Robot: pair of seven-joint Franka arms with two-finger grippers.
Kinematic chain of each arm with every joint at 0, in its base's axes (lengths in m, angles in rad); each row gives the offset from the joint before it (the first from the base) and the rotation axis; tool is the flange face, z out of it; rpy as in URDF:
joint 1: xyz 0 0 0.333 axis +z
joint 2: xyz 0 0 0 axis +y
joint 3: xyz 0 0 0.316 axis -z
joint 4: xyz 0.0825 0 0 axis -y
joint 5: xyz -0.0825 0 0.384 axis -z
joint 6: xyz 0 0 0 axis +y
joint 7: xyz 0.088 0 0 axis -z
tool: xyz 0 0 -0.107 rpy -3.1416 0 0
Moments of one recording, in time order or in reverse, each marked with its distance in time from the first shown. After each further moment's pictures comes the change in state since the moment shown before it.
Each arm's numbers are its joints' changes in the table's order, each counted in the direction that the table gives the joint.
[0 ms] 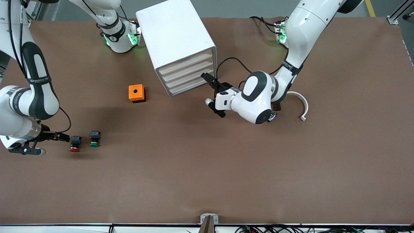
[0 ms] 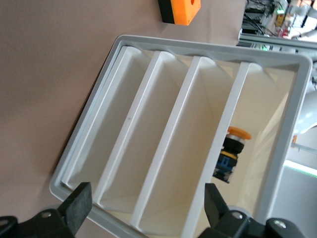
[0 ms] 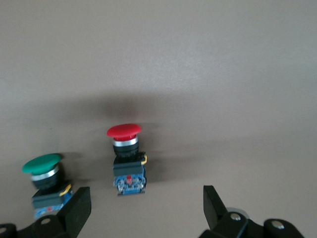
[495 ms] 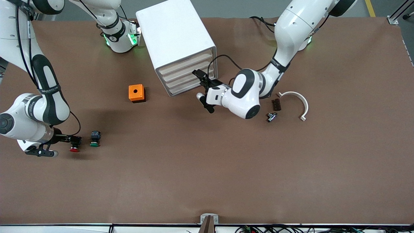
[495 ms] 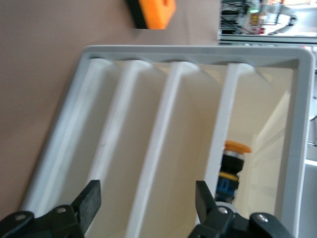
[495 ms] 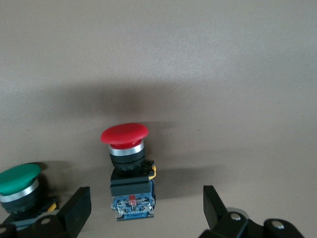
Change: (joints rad) left arm -0.091 0.035 0.017 -0.029 0.159 -0.100 0.140; right arm 0.000 0.078 -0.006 0.000 -0.025 -0.039 0.000
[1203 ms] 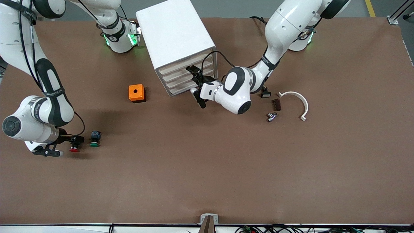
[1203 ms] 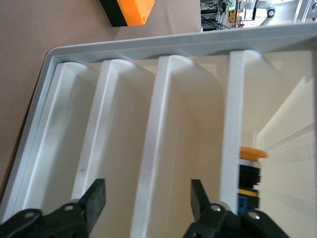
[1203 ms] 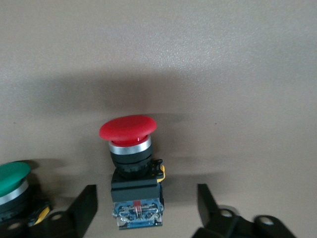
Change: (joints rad) left arm -0.041 0.049 -0.004 -0.015 0.075 -0.043 0.149; right arm 0.000 0.033 -0.006 -0.001 -0.005 0.000 0.000
